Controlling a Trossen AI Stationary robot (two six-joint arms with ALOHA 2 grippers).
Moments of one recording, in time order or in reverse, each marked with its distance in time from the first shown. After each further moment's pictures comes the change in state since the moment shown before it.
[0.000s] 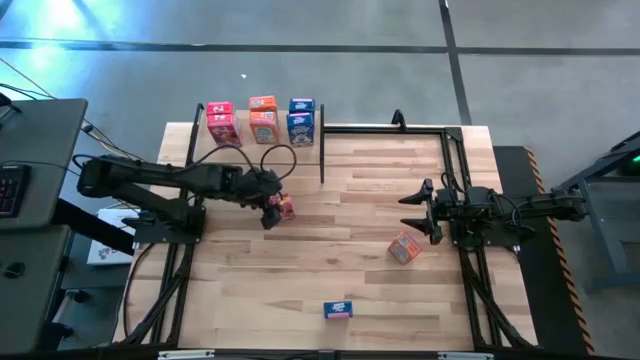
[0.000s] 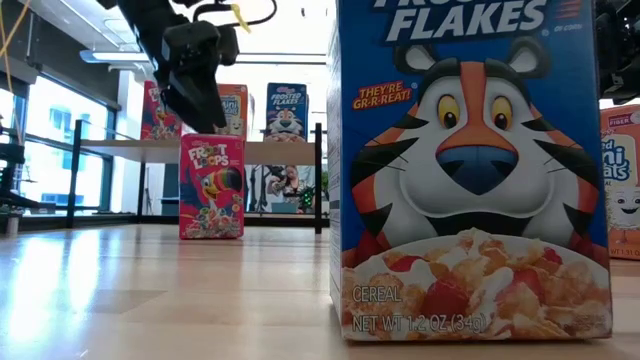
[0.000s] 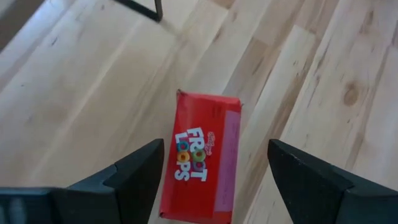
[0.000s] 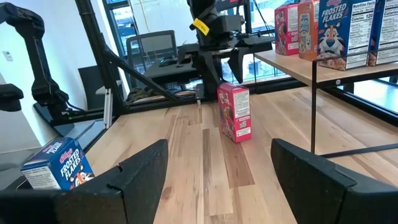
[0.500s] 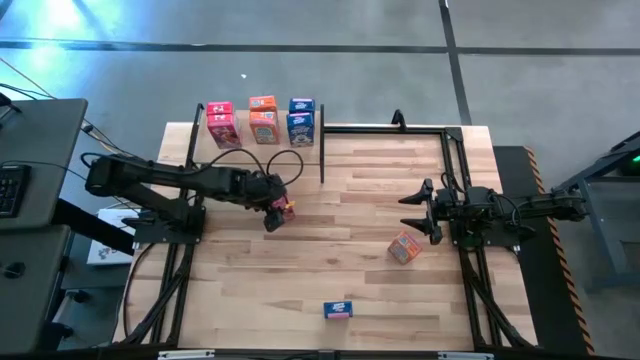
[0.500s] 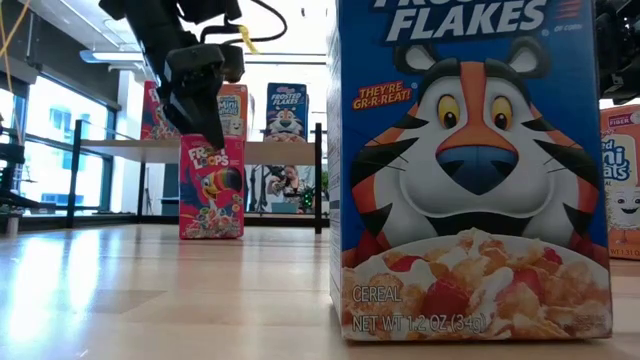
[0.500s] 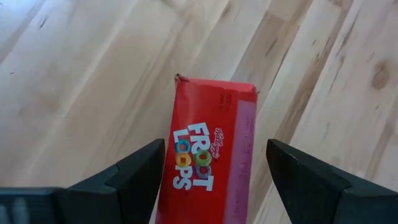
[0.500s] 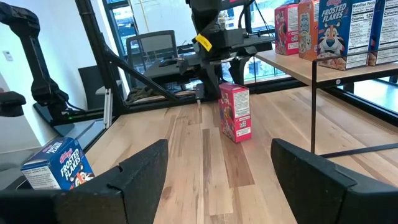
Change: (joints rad) left arm 0.000 0.083 0.000 0.000 0.000 0.011; right arm 0.000 0.000 0.000 -0.001 0.000 0.000
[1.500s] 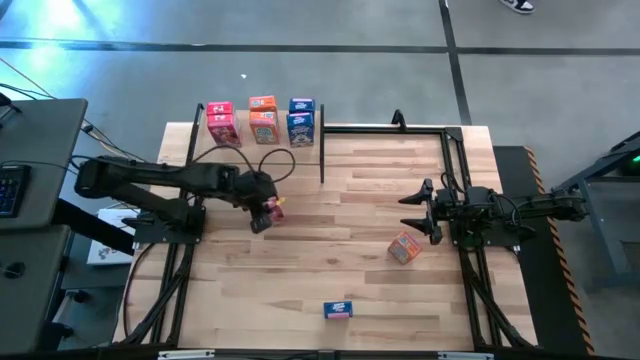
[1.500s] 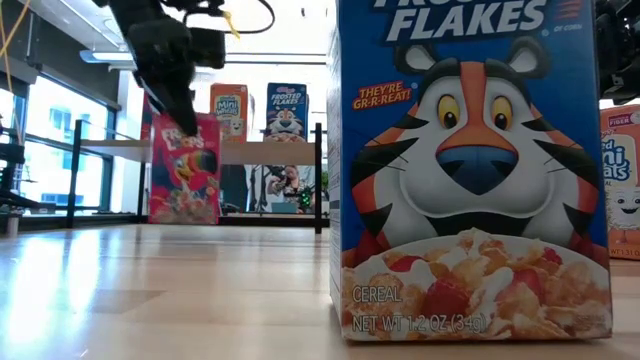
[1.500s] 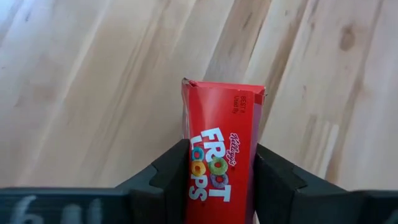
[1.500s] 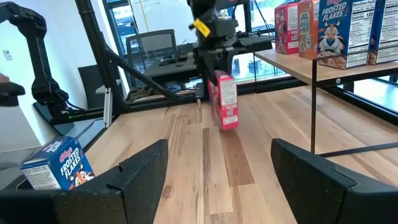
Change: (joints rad) left arm 0.005 -0.110 0.000 -0.119 0.088 0.091; right arm 0.000 0.000 0.000 -0.003 0.000 0.000
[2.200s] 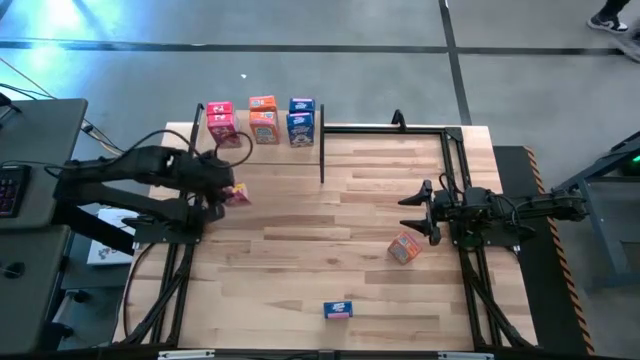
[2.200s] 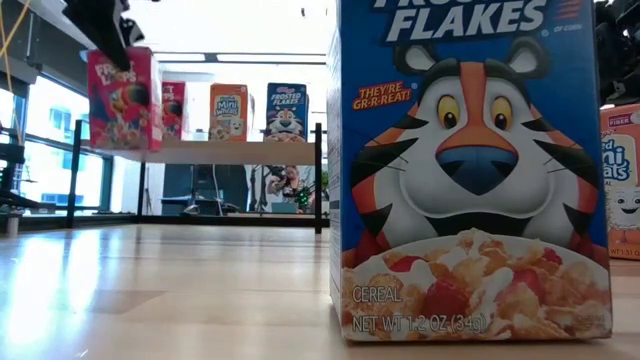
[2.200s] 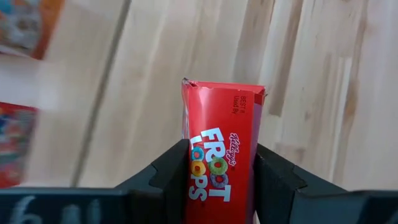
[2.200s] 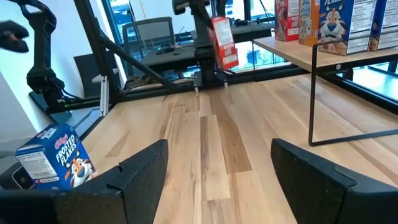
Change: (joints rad) left arm 0.000 -0.328 0.177 -0.497 -0.118 0.205; right arm 0.000 0.002 0.000 -0.045 0.000 0.000
